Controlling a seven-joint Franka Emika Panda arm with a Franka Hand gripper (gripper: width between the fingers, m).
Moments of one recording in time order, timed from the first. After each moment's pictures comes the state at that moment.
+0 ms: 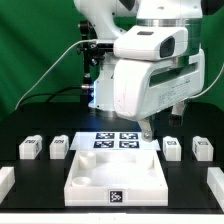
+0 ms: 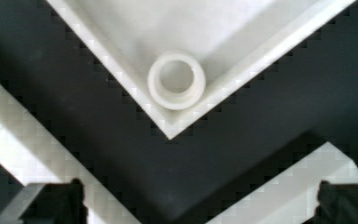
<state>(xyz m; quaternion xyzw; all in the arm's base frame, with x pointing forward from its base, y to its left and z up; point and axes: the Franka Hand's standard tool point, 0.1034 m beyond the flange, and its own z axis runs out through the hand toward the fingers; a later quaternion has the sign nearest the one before) 0.566 0.056 0.114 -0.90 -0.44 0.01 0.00</state>
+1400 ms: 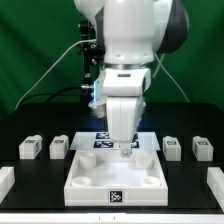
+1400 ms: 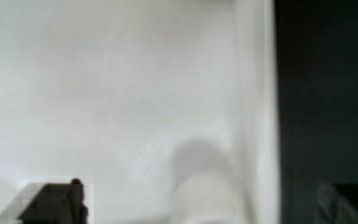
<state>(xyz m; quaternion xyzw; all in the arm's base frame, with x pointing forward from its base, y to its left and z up) 0.438 -0.002 0.029 -0.73 -0.69 -0.01 0.01</state>
